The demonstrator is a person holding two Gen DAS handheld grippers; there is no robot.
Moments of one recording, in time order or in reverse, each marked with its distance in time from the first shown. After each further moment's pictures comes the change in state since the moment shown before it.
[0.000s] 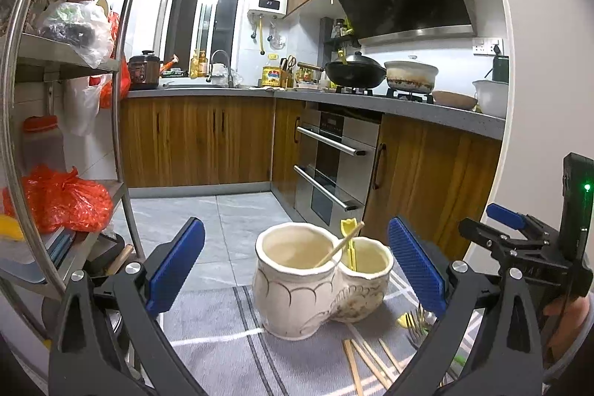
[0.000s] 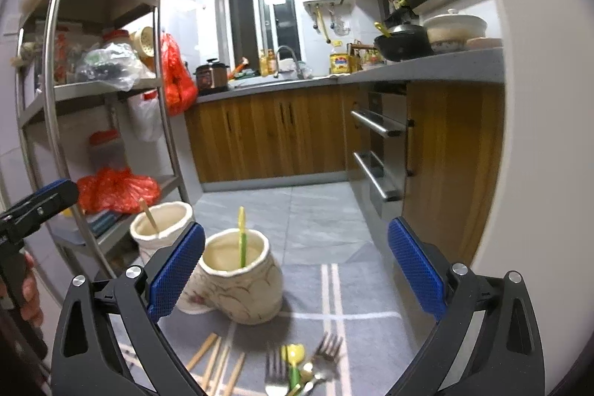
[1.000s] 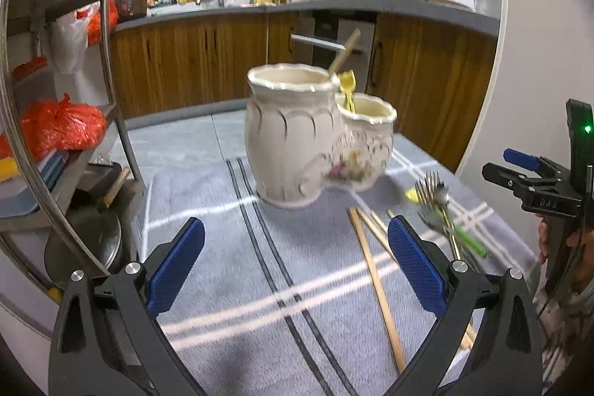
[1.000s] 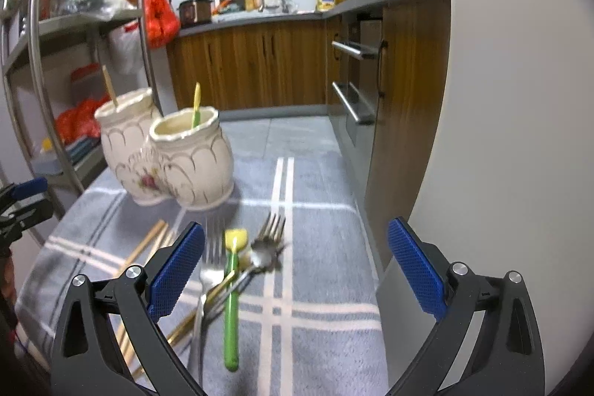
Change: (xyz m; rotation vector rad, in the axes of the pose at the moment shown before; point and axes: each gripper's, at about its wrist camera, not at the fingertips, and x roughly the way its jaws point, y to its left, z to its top) left arm 0.003 -0.003 -0.095 0.029 0.333 -0.021; right arm -0.009 -0.034 -0.075 -0.052 0.267 -0.057
